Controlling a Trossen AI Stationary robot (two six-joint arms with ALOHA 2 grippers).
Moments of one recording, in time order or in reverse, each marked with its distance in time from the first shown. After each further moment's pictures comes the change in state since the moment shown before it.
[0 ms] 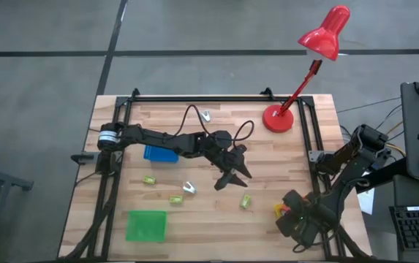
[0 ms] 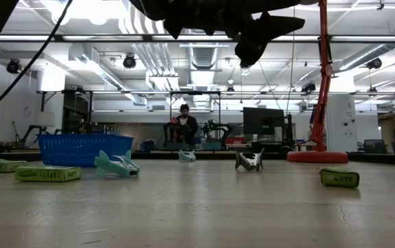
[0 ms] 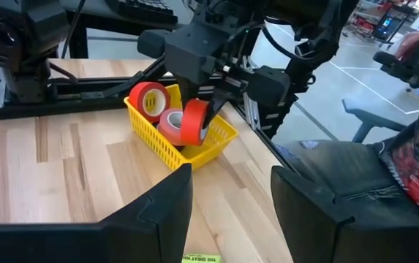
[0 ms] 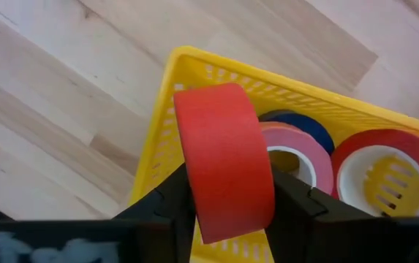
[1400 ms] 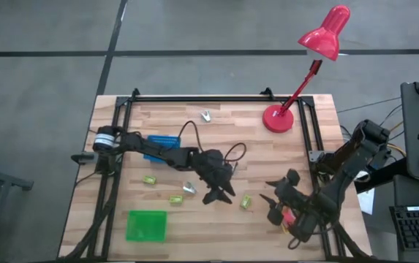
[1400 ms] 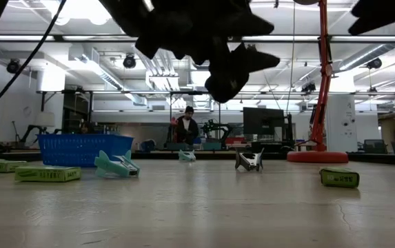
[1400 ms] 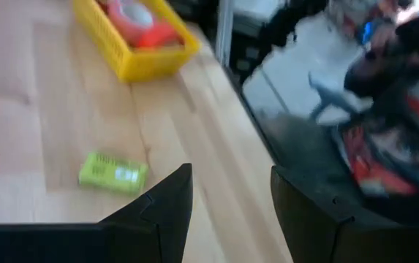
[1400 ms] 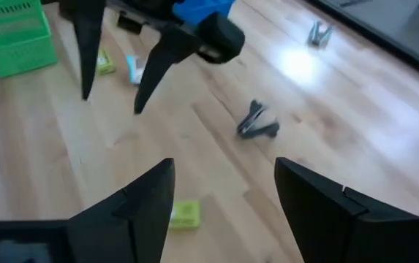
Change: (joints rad) left arm -0.093 -0.033 -0.256 0.118 0.007 -0.236; right arm -0.072 -0.078 0.022 0.090 0.792 -0.628
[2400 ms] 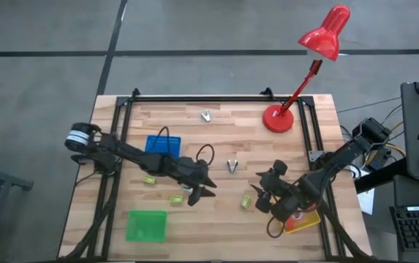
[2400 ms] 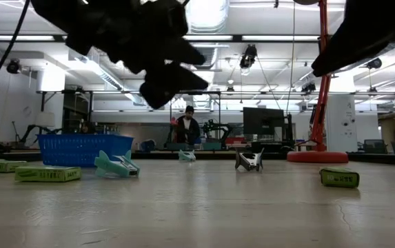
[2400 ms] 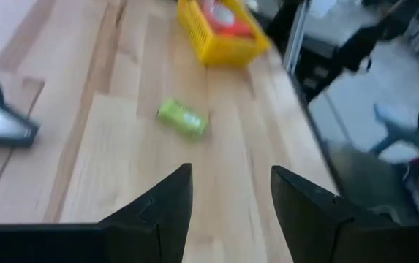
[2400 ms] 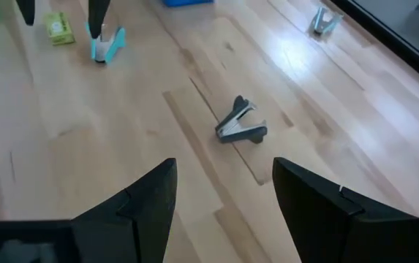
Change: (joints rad) left arm -0.087 -0.277 -0.406 0.145 -0.394 -0.136; right arm -0.217 -0.034 -0.171 0.309 -0.112 -0.356
